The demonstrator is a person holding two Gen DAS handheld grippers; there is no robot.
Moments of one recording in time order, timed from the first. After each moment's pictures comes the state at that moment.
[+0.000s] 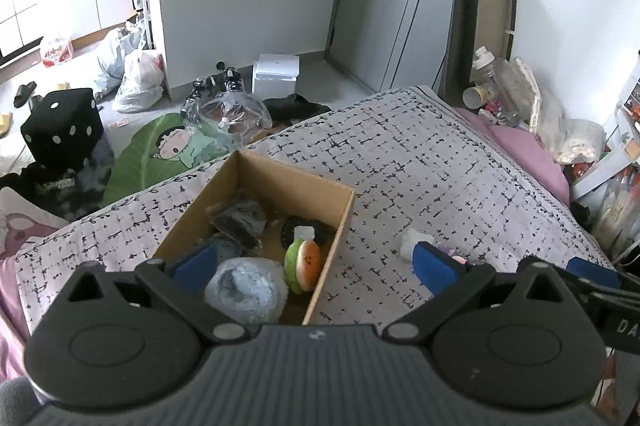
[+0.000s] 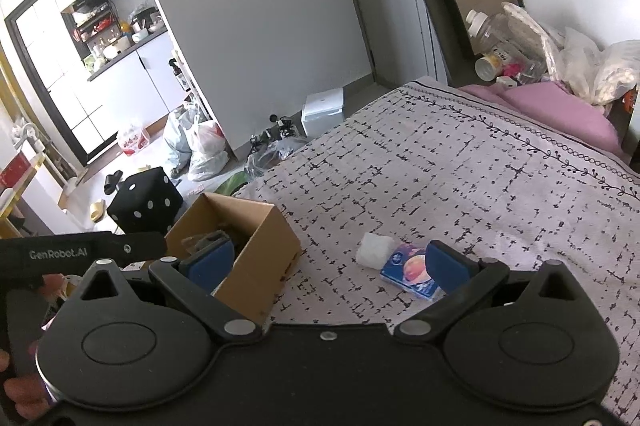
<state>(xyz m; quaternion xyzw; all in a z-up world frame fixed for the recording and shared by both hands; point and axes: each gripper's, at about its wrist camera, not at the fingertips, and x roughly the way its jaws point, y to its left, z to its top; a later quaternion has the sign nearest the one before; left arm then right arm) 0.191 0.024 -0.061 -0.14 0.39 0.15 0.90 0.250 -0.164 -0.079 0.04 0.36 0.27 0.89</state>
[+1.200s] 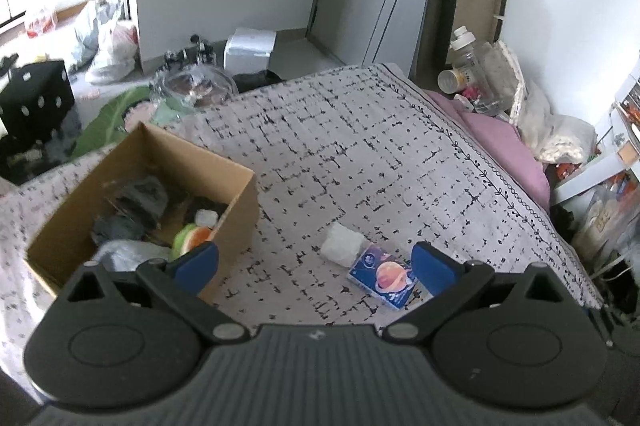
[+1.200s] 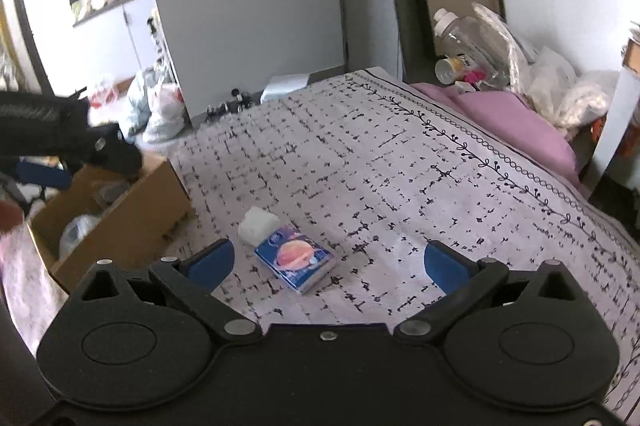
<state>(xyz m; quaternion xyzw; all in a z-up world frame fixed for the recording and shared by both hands) 0.262 -0.043 -0.095 -0.18 0.41 0.14 0.88 0.284 -0.218 -0.129 -0.08 0.35 0.26 0.90</state>
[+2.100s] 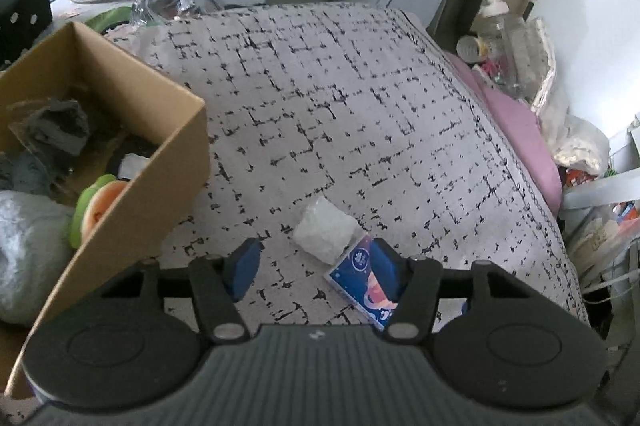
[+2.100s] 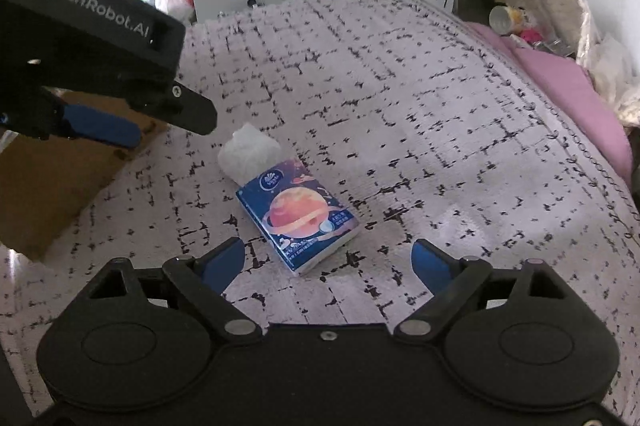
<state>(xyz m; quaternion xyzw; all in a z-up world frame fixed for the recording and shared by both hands) 0.325 -0.030 -0.180 -0.27 0.46 0.12 0.84 0.335 -0.153 -0.212 -0.17 0.41 0.27 0.85</state>
